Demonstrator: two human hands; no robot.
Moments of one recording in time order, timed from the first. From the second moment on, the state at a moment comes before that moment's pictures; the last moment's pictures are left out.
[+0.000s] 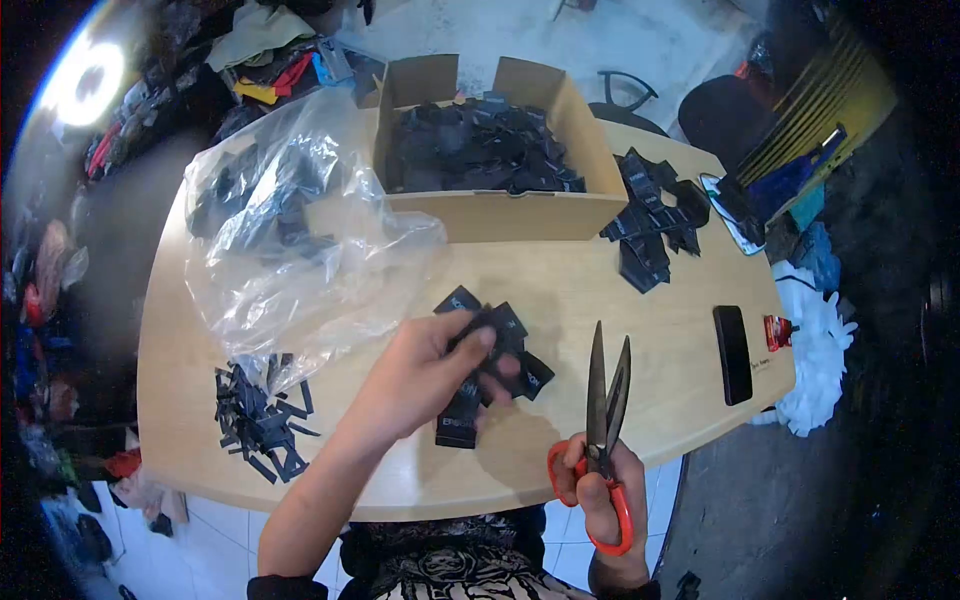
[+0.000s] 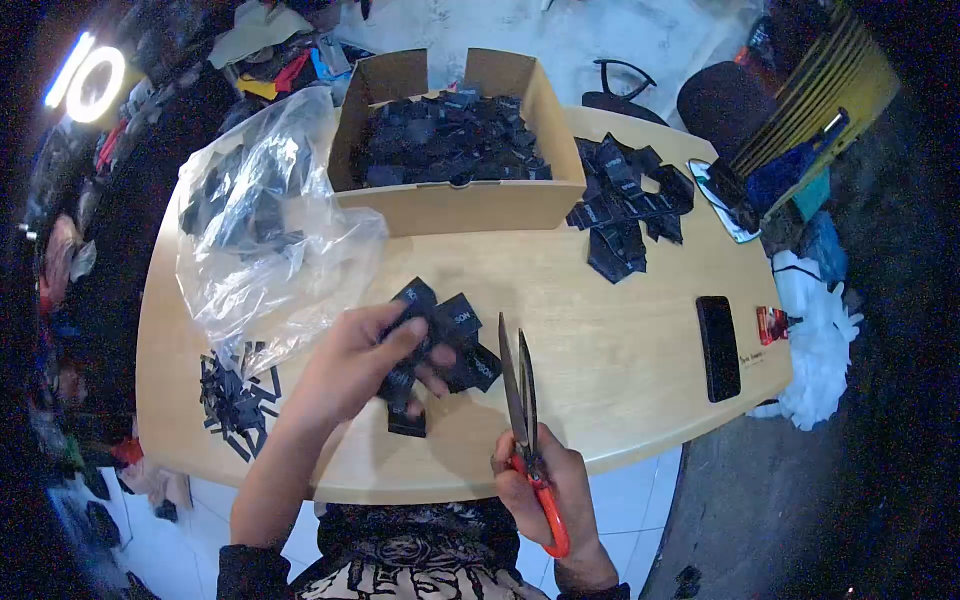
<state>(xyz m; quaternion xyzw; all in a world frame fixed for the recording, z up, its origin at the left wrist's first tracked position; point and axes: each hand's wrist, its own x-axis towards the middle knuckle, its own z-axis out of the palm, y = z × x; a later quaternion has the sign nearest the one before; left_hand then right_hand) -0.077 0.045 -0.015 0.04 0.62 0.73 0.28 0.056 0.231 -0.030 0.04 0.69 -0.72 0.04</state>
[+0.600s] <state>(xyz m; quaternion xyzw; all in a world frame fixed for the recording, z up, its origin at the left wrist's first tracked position) -0.015 0.000 -0.028 0.23 0.63 0.64 0.37 0.022 0.192 0.006 0.03 0.80 -0.60 -0.02</state>
